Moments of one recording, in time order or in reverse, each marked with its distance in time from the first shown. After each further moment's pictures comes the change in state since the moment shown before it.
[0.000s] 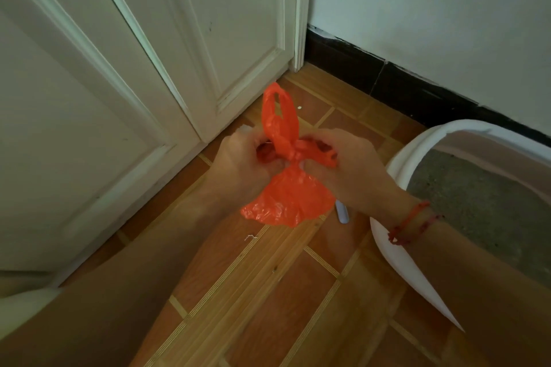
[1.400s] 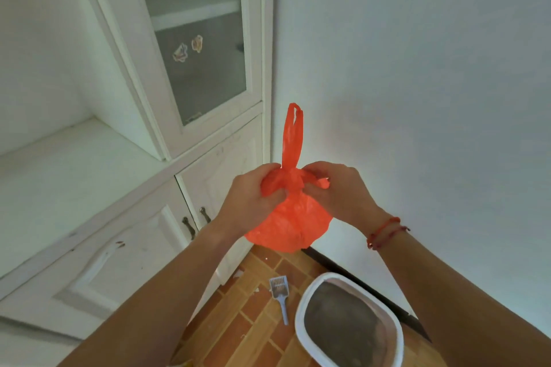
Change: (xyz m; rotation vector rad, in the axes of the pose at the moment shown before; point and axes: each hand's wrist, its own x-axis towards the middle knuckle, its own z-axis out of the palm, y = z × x) left_hand 0.065 0.649 -0.473 -0.069 0.101 0.109; right_hand 0.029 -0.559 -0.621 -0.199 0.156 0.095
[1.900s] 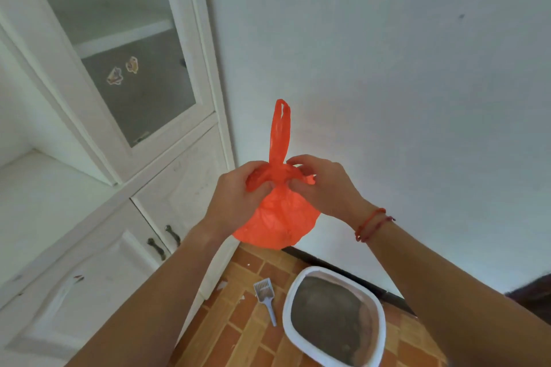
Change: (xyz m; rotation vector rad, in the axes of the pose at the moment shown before) left_hand 0.016 0.056 0.040 0.038 -0.025 0.071; right_hand -0.033 0.028 -0.058 0.069 0.057 0.093
